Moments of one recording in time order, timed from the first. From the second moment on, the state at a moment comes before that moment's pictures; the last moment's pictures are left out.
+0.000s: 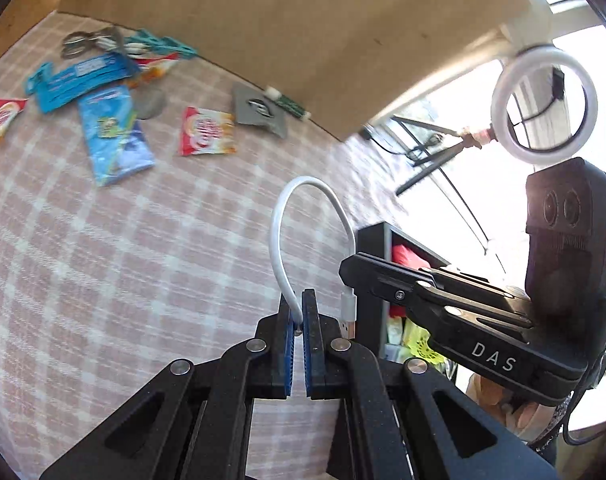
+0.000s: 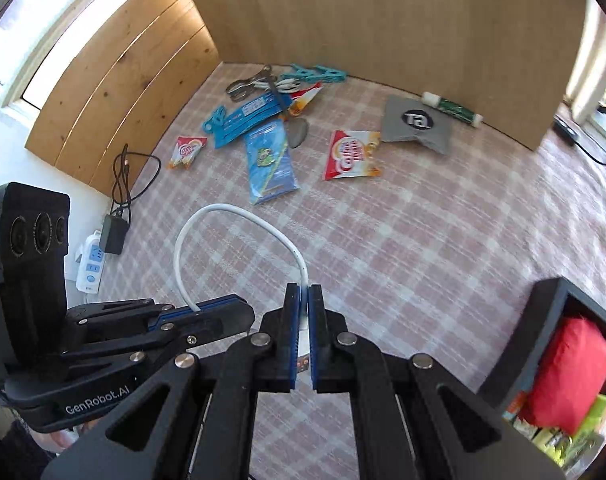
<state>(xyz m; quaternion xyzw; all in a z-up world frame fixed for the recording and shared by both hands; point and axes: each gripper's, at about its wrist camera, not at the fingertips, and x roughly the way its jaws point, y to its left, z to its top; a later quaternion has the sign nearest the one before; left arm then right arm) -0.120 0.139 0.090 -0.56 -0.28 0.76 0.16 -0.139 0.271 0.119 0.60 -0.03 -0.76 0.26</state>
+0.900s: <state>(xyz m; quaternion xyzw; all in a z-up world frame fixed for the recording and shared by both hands) -0.121 0.334 0.118 -0.57 -0.05 0.77 0.28 -0.041 0.529 0.167 0.55 -0.11 -0.83 0.03</state>
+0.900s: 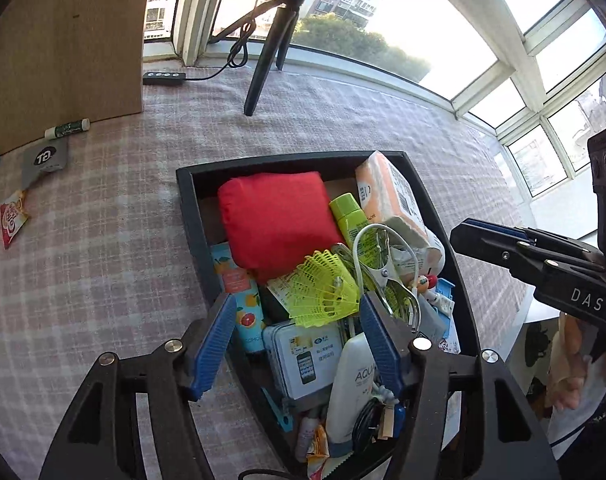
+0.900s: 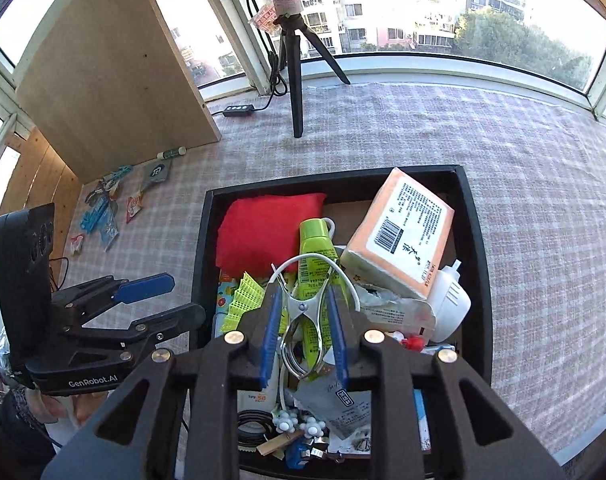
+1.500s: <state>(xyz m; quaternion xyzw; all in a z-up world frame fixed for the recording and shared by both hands) -0.197 0.034 0.057 -0.59 -0.13 0.80 0.05 -0.169 0.298 0.141 0.57 0.01 -0.79 0.21</state>
